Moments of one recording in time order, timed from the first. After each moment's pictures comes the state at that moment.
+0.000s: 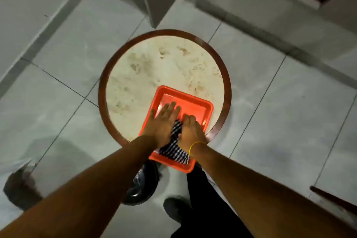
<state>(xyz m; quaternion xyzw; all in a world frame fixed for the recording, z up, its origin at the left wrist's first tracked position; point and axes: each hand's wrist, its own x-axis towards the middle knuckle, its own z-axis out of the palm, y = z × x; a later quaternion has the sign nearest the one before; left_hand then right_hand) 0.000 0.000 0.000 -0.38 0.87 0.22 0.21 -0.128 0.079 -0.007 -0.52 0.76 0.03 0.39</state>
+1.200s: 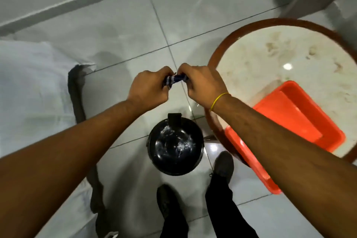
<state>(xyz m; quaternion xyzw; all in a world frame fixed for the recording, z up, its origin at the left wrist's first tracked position) 0.353 0.030 0.001 -0.70 0.68 0.17 -0.13 0.169 -0.034 0.020 -0.88 0.42 -0.04 0.24</state>
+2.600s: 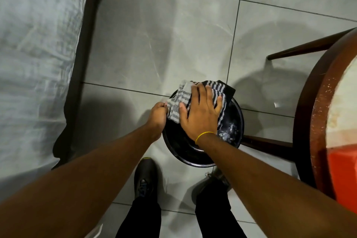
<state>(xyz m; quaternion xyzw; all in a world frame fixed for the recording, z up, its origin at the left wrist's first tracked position) 0.365 0.272 -0.357 -0.71 -0.15 0.52 -0.46 0.248 0.178 -0.337 -0.90 0.41 0.03 0.14</state>
